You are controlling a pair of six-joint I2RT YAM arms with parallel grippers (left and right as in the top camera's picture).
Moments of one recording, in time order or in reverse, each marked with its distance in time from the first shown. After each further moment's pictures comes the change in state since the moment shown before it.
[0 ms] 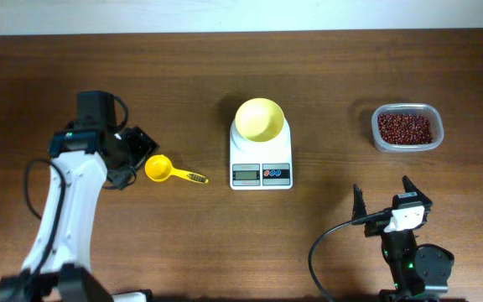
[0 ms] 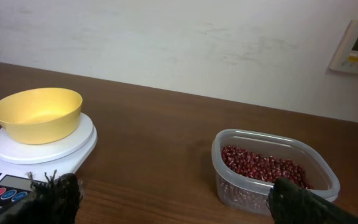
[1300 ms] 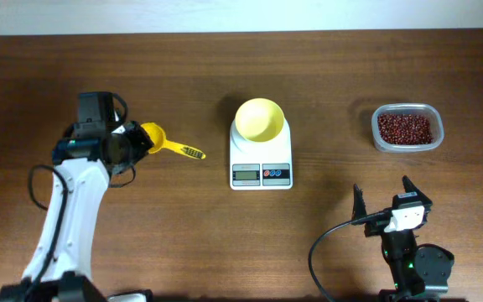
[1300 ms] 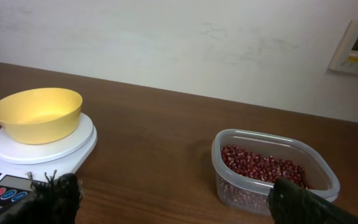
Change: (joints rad) left arm 0.000 -0.036 -0.066 0.218 0.035 0.229; right arm 0.000 0.000 0.000 0.000 0.000 0.000
